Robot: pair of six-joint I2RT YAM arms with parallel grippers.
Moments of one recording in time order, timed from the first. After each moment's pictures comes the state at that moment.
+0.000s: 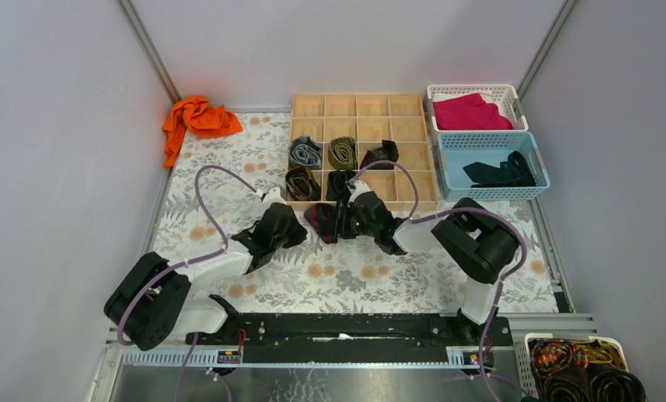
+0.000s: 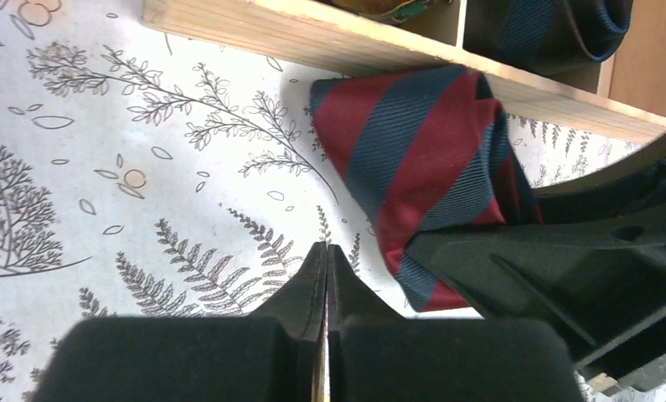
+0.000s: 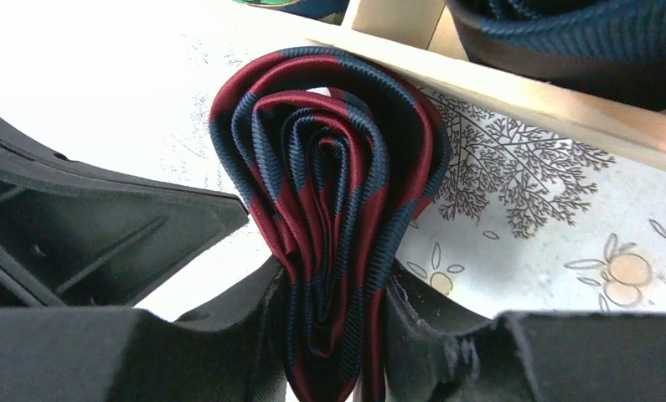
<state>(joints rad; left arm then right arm) -0.62 1.30 0.46 0.13 -0.17 -0.83 0.79 1.86 0.75 0.59 -0.19 0.76</state>
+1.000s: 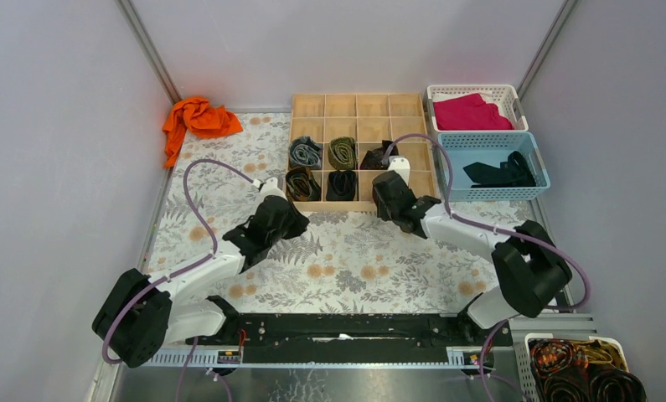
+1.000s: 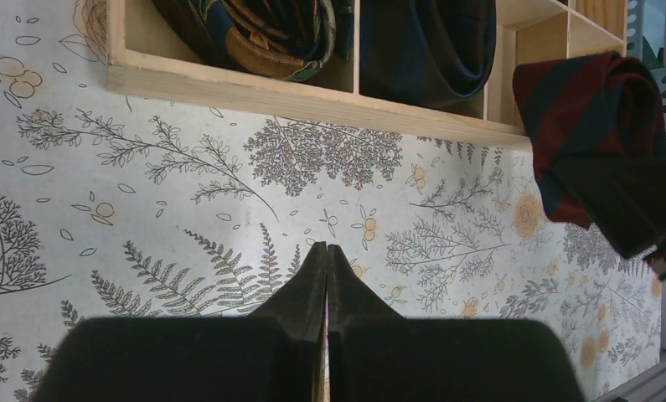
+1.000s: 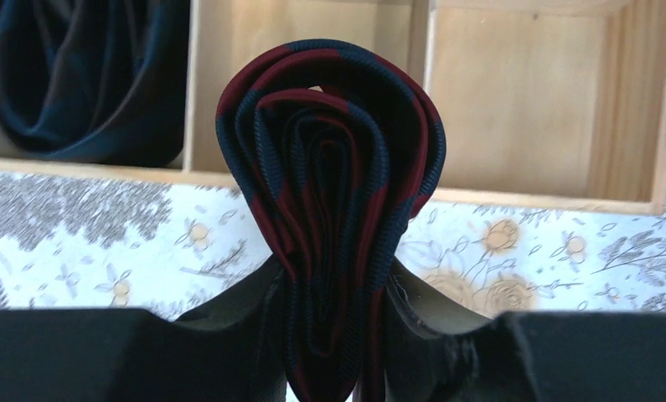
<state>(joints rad) -0.62 1.17 0.52 0.04 -0.16 -0.81 0.70 1.49 0.87 -0.19 0.43 0.46</state>
